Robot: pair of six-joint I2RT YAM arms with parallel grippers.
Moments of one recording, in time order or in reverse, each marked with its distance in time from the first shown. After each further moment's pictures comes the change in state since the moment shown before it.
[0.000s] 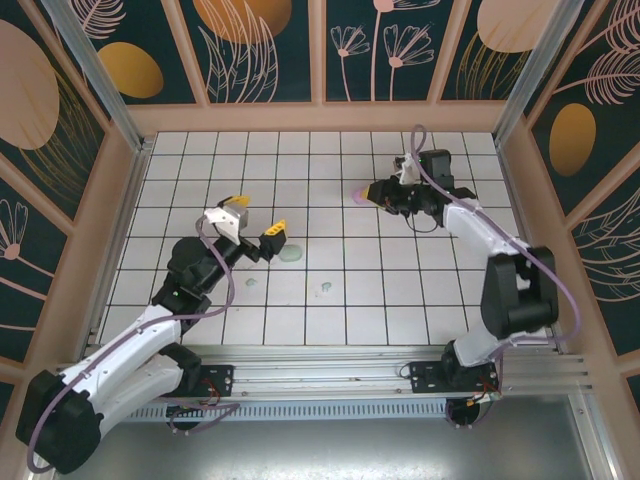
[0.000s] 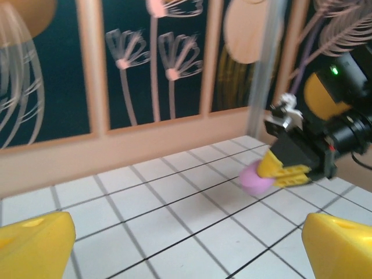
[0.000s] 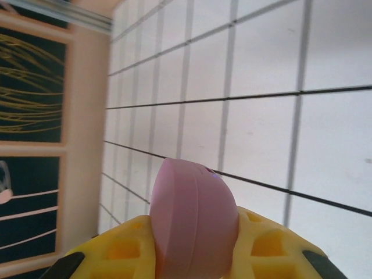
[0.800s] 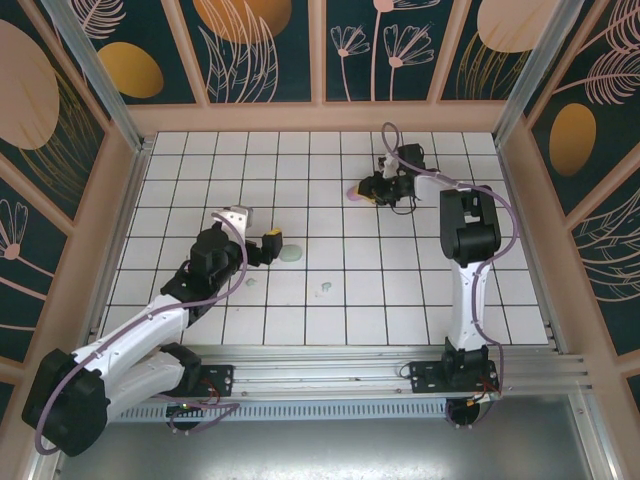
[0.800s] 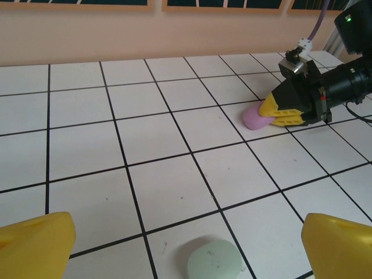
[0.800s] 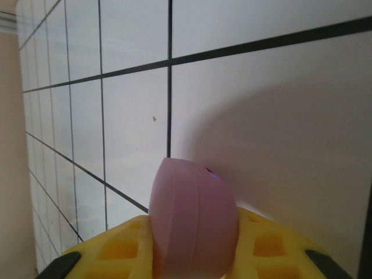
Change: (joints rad) left arm 0.000 0.135 0.041 -0.281 -0.142 -0.100; right arm -0.024 0.612 0.454 -0.029 0.014 -0.143
